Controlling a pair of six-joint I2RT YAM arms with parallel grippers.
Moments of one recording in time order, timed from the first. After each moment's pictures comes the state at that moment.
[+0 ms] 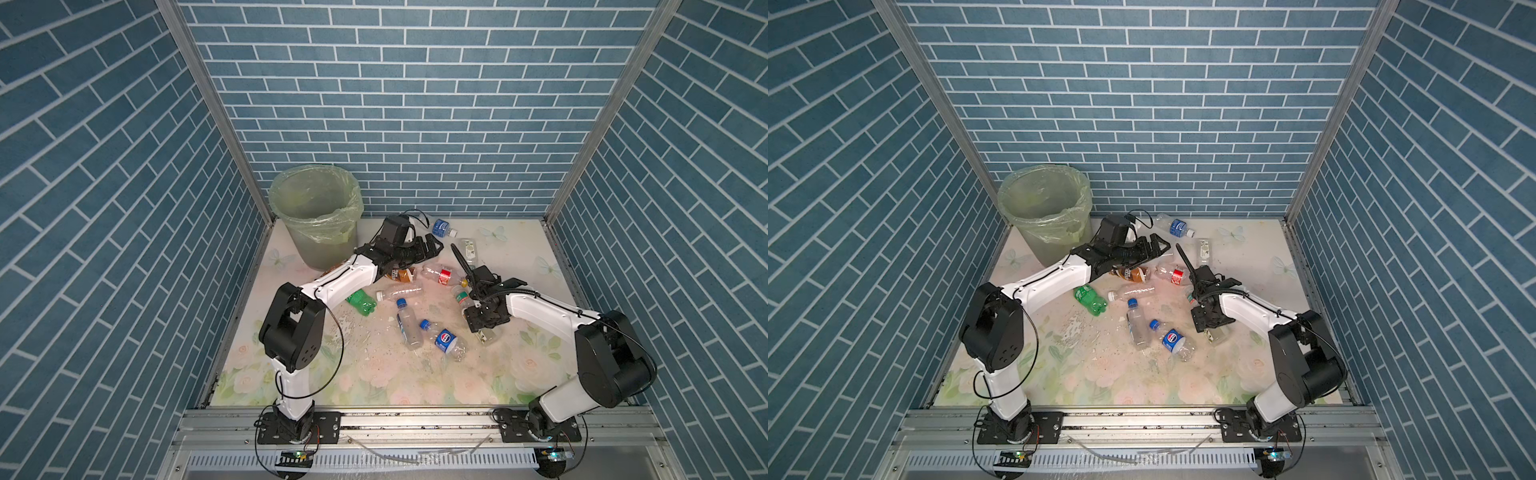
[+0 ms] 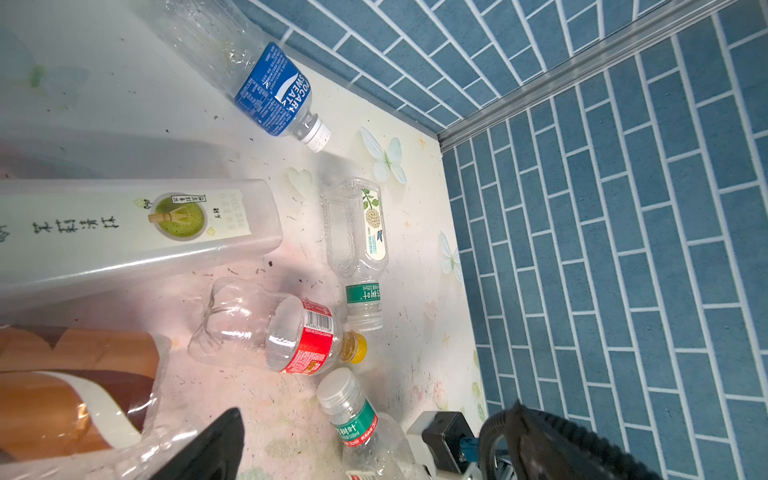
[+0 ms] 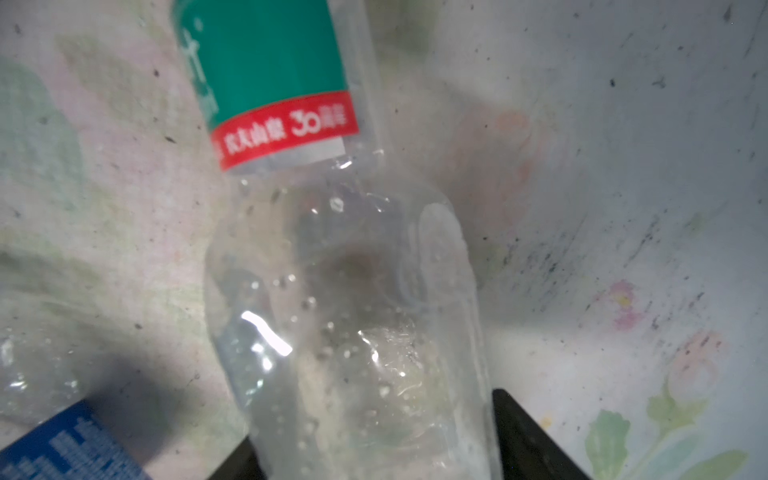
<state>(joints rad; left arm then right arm) -0.59 1.86 1.46 -0.15 0.33 -0.84 0.53 1.54 0.93 -0.77 0.13 0.19</state>
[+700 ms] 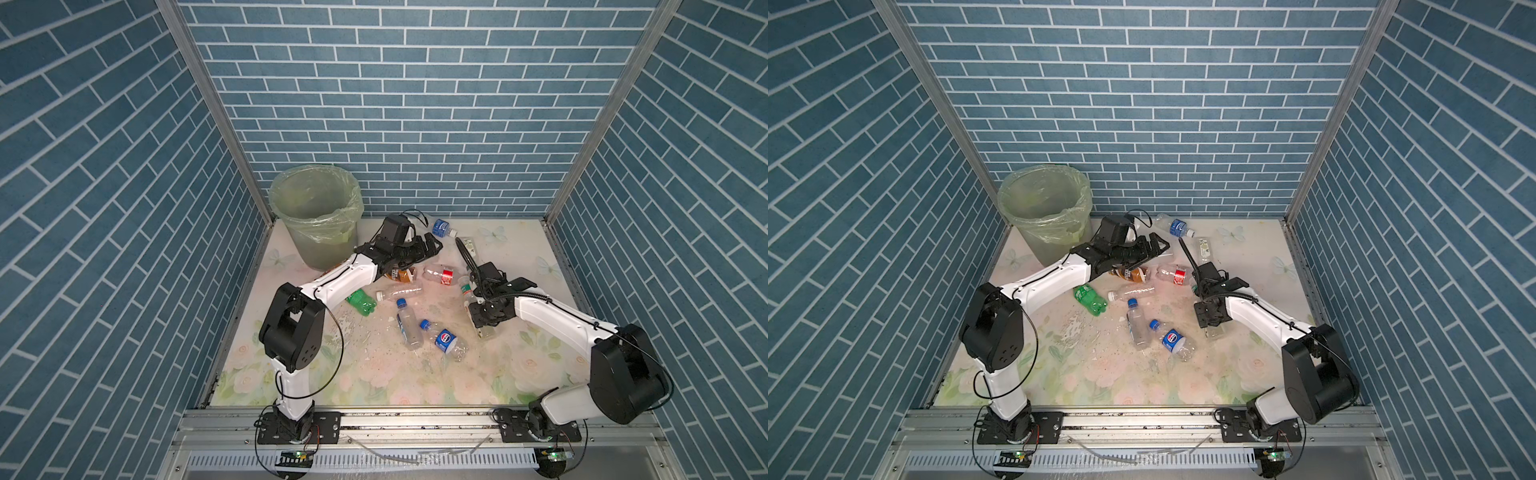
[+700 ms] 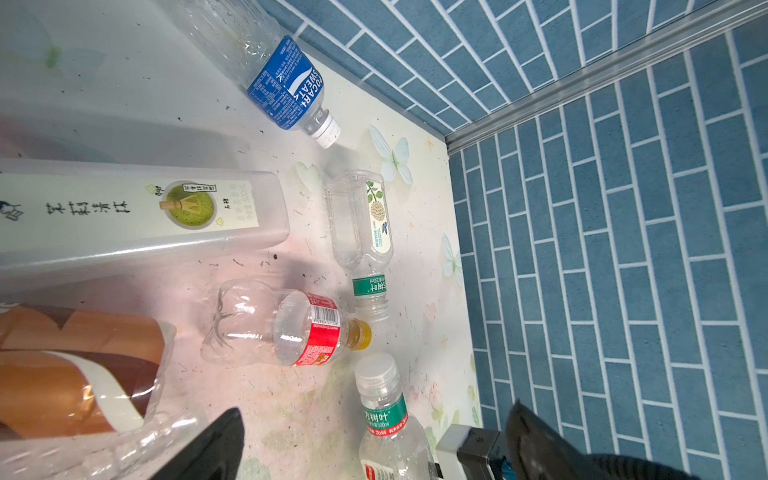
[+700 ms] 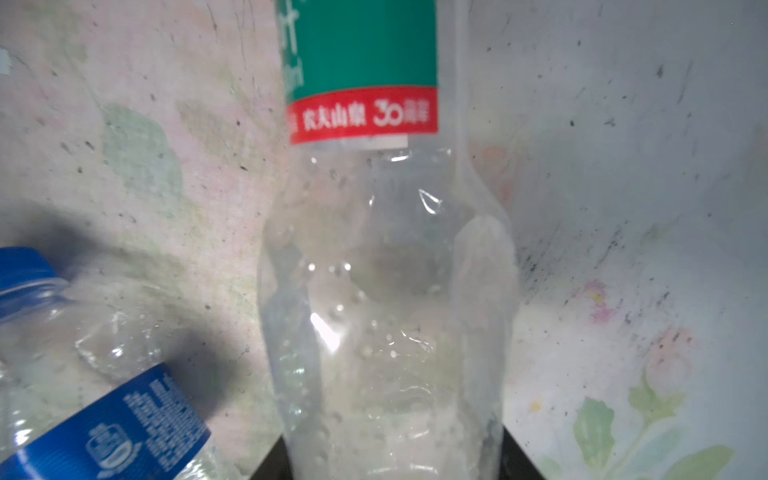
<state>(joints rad) -0.59 1.87 1.51 -0.19 0.33 -0.89 0.53 1.44 0.97 -0.79 0.10 0.19</state>
